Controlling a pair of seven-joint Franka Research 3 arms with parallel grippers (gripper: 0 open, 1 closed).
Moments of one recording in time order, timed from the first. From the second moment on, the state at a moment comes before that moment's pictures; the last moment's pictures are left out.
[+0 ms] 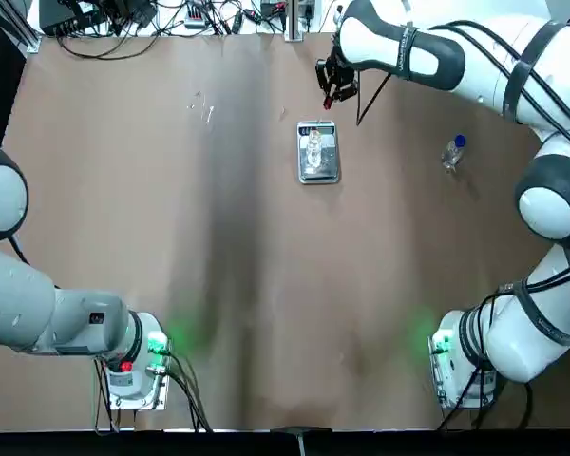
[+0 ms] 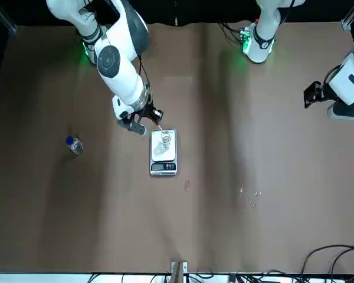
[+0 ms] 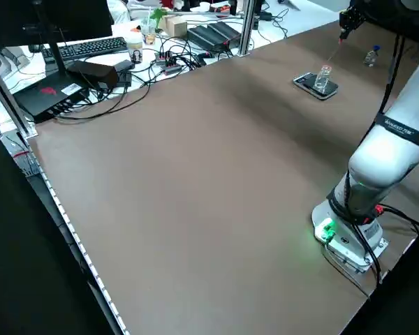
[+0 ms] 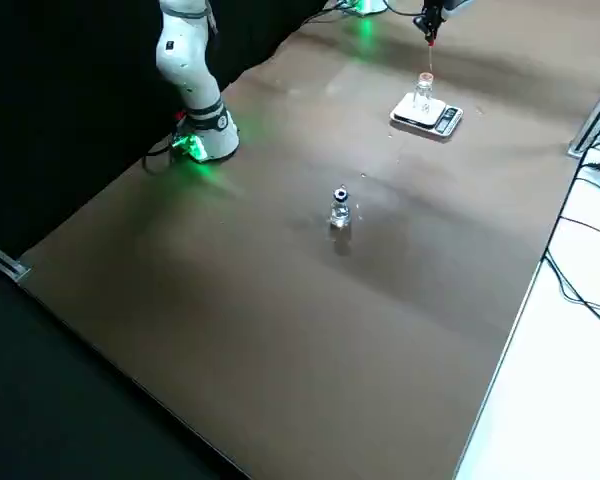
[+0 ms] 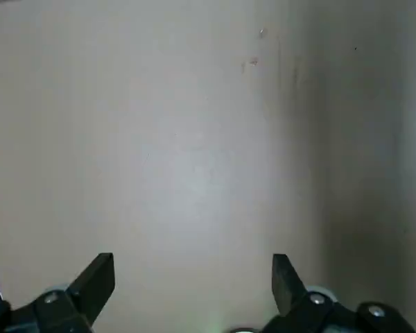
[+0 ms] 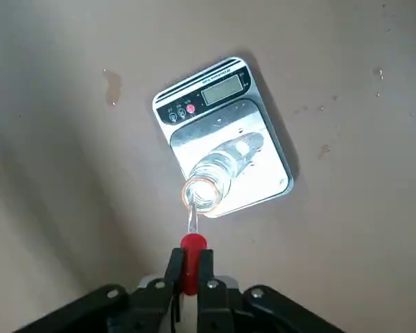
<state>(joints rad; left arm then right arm) -0.01 0.03 -0.09 -1.55 0.10 1.52 0.04 0.61 0.28 0.02 -1.71 0.26 2.07 0.90</state>
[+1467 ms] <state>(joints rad) -0.01 0.03 -0.09 -1.55 0.10 1.52 0.04 0.63 0.32 0.02 -1.71 0.23 2.10 0.93</state>
